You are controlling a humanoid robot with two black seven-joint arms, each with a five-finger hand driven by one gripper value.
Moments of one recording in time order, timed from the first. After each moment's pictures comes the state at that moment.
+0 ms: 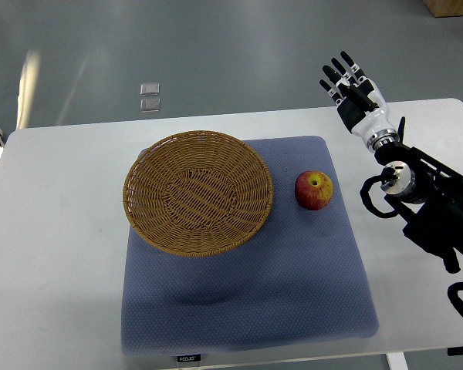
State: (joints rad) left arm 0.00 0.00 -0.10 -0.13 0.07 -0.06 0.04; right arm 0.80 -0.12 0.76 0.52 0.01 0.24 0.42
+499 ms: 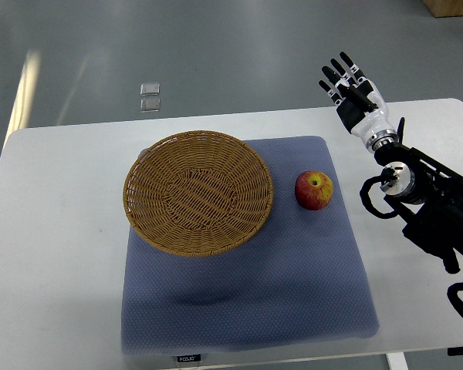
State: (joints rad) left arm 0.00 0.00 -0.09 -0.12 0.07 -0.05 0.03; right arm 0.80 -0.12 0.76 0.52 0.01 0.24 0.42
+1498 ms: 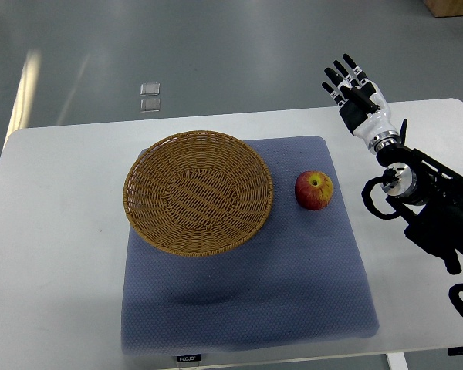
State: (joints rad) left arm 0.01 0.00 -0.09 -0.12 0.07 -0.05 0.03; right arm 0.80 -0.13 0.76 0.52 0.01 0.24 0.42
